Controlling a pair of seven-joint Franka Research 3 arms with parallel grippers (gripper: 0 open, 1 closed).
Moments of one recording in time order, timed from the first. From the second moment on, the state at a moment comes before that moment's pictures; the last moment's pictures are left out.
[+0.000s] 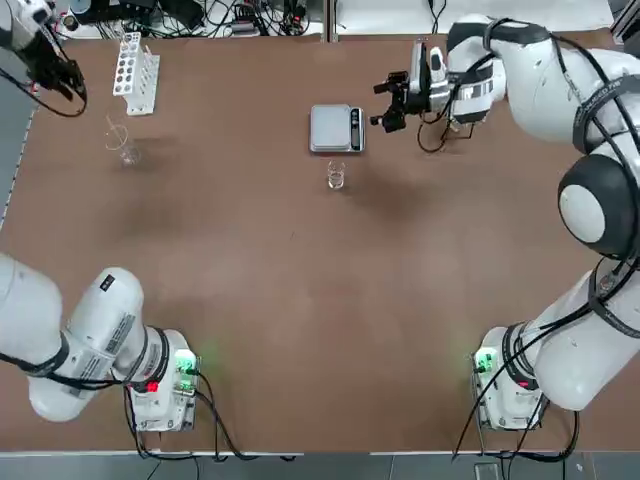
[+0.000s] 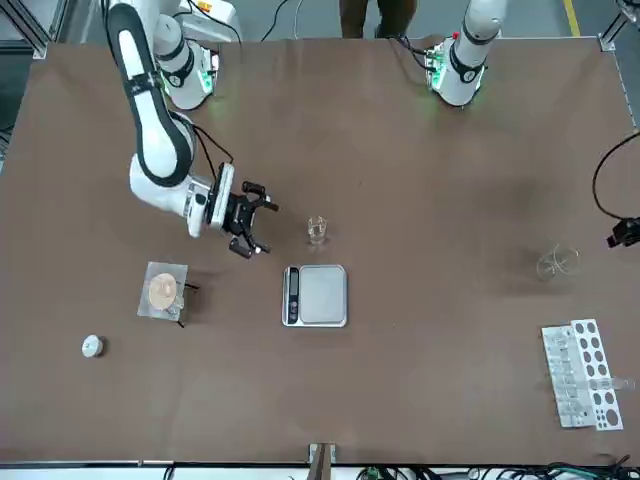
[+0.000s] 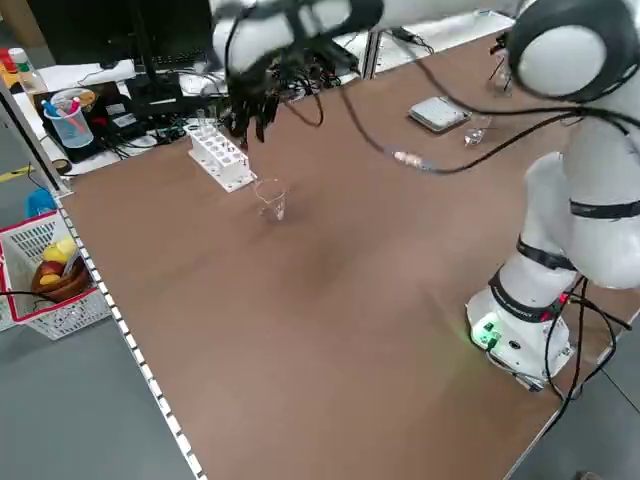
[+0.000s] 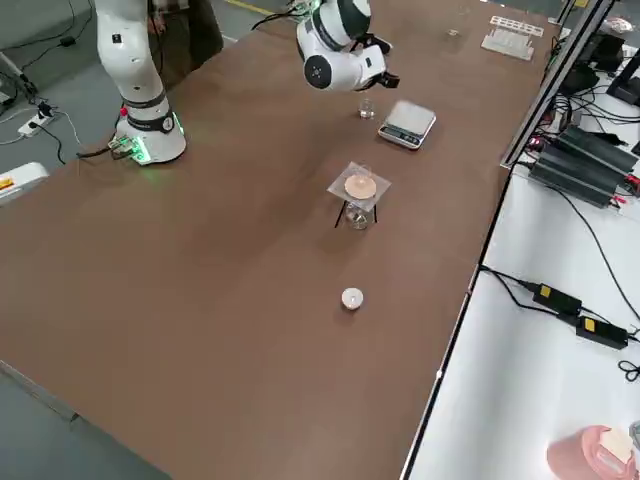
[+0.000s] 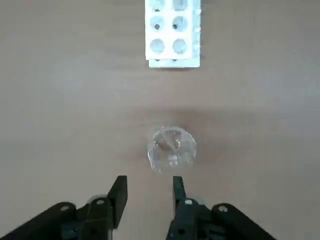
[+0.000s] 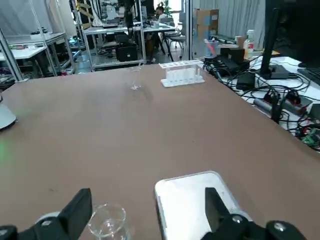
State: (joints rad) left arm 1.06 0.25 -0.72 -1.78 0.16 2.00 0.26; right arm 0.79 0.26 -0.40 -2.18 1.79 2.16 -2.31
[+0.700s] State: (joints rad) left arm 0.99 0.21 -0.93 -1.62 0.16 1.74 0.00; right arm 0.79 0.34 -0.38 -2.26 1.97 2.11 -2.52
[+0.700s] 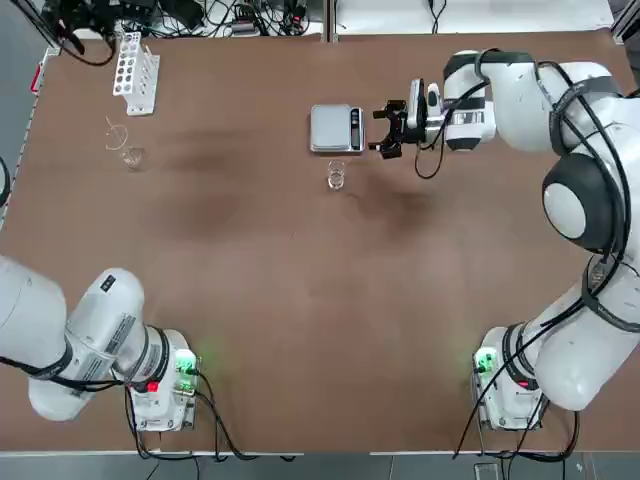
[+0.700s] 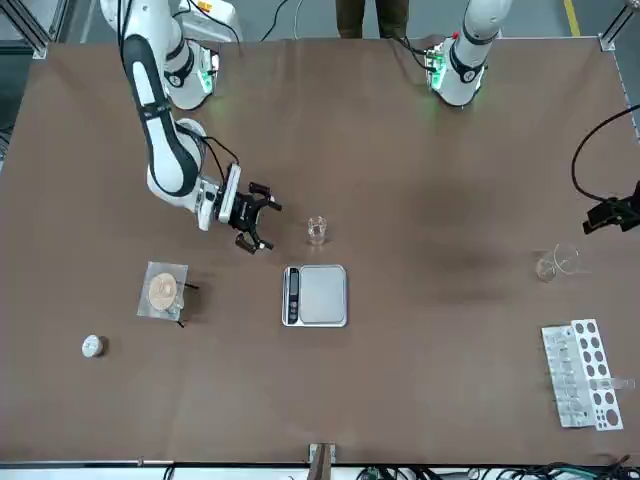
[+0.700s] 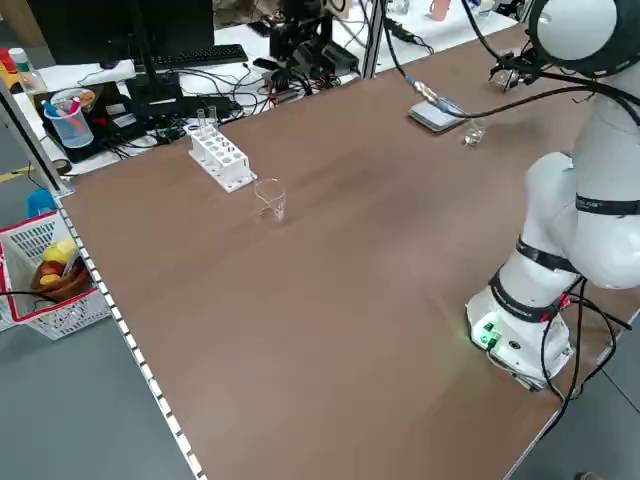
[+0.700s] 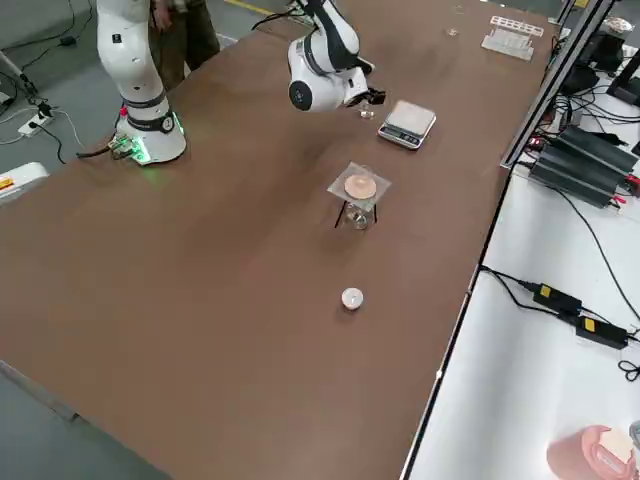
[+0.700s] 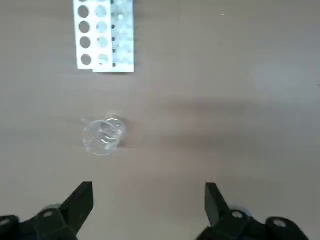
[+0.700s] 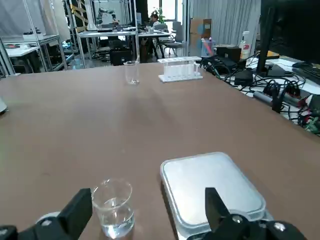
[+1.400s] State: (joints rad) left arm 0.21 0.14 -0.26 -1.47 0.07 1.57 -0.03; right arm 0.77 0.43 -0.36 -2.31 2.13 1.94 -2.62
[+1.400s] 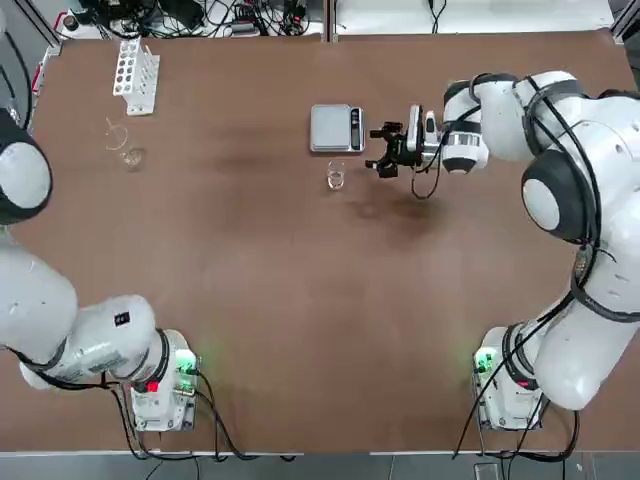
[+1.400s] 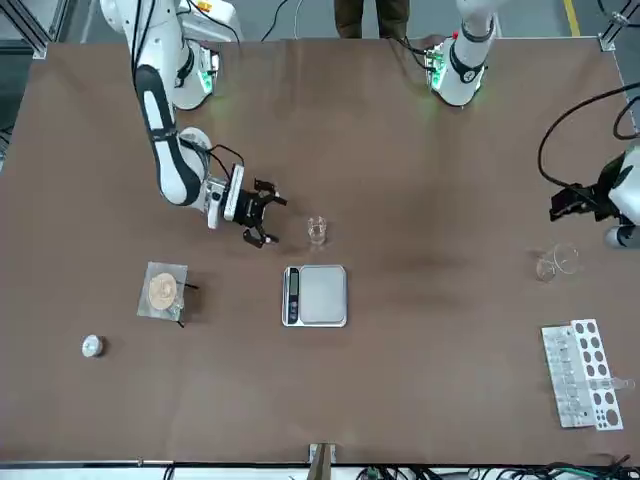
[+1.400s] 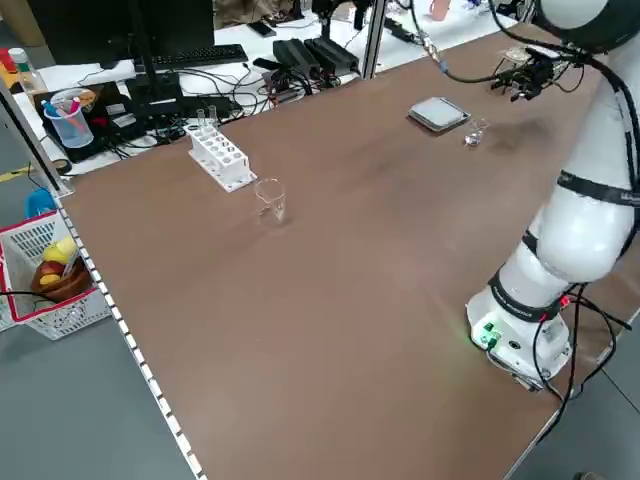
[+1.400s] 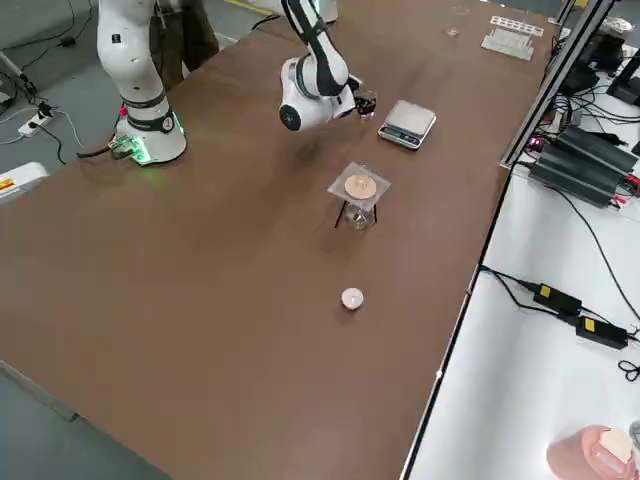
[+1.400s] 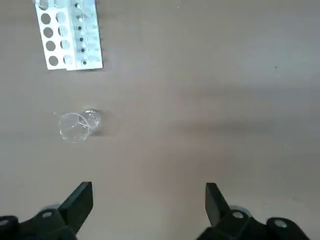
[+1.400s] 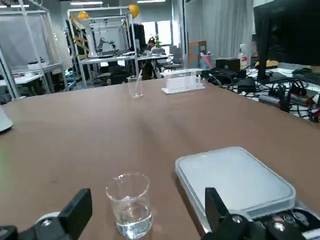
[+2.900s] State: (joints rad) left arm 0.00 0.06 -0.07 -1.55 0.04 1.63 -0.08; right arm 0.79 0.60 -0.27 -2.24 2.29 1.94 -2.71
